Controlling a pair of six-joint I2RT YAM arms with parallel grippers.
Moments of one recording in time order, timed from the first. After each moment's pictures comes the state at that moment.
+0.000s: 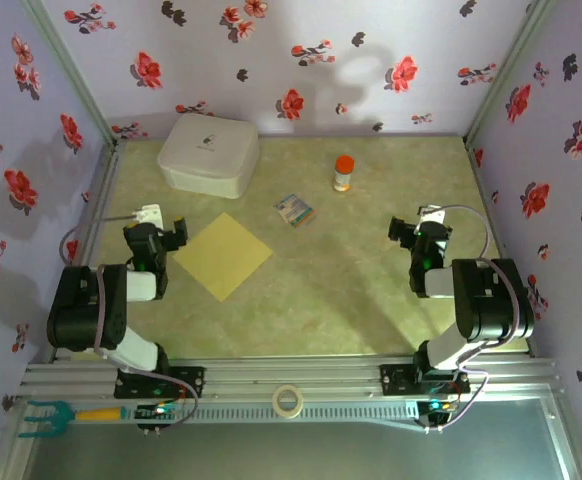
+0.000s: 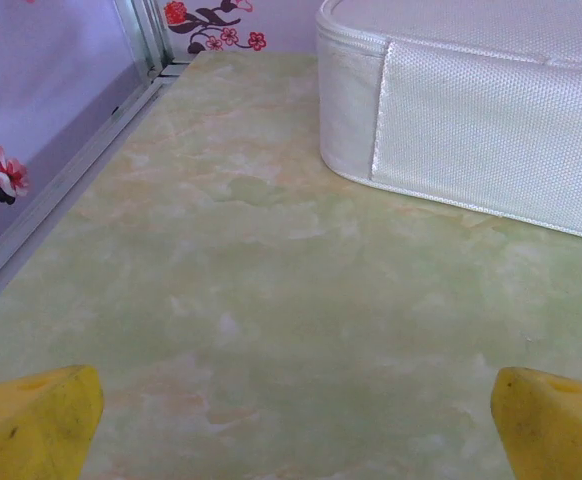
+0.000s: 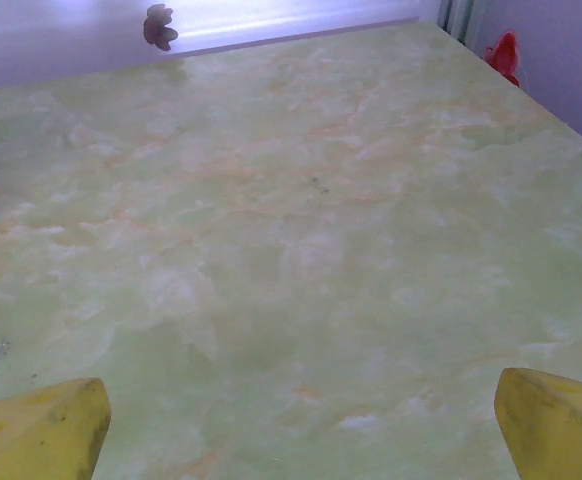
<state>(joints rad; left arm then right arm) -0.01 1.54 0.38 0.80 -0.19 -0.02 0.02 1.56 0.38 0.80 0.16 0.12</state>
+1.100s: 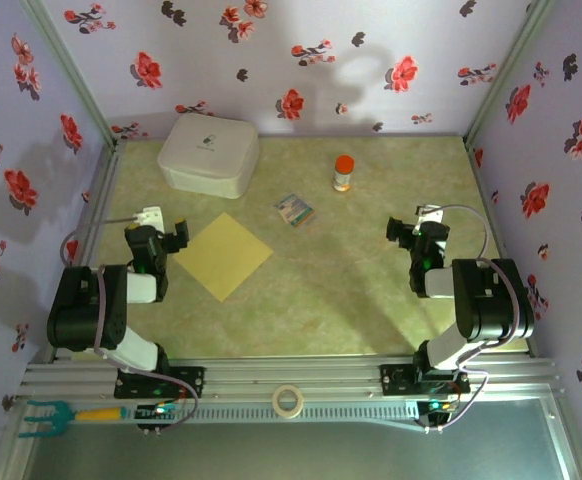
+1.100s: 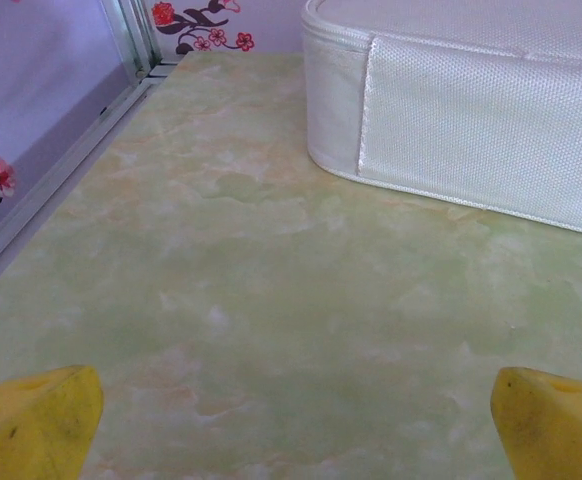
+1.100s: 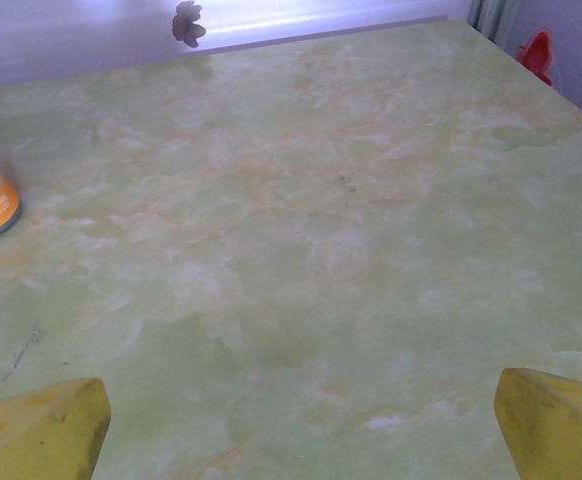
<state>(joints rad) -0.01 1.54 0.35 0.83 -0.16 -0.01 0.02 1.56 0.37 0.80 0.10 0.11</state>
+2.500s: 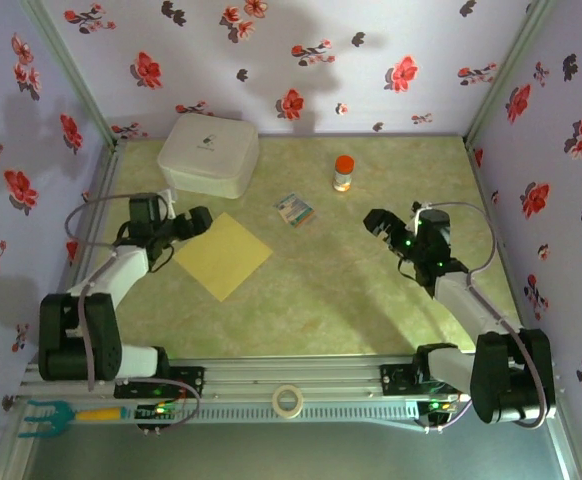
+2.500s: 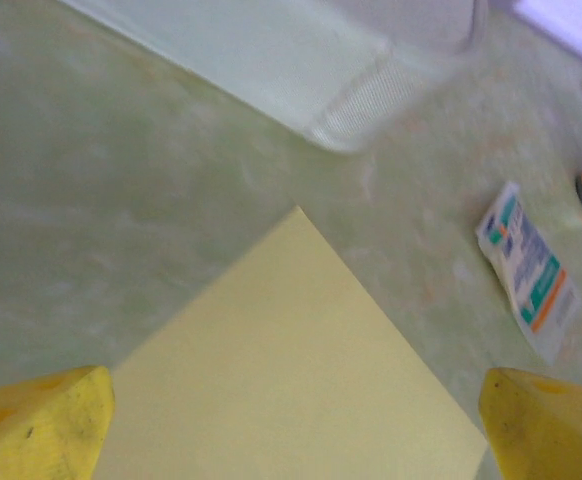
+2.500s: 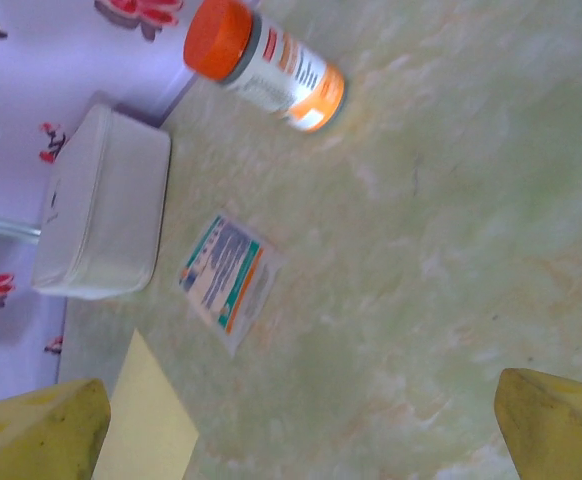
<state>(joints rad) -0.08 1.38 0.74 -0.09 0.32 -0.39 0.12 1.14 0.52 0.07 -0.38 0.78</state>
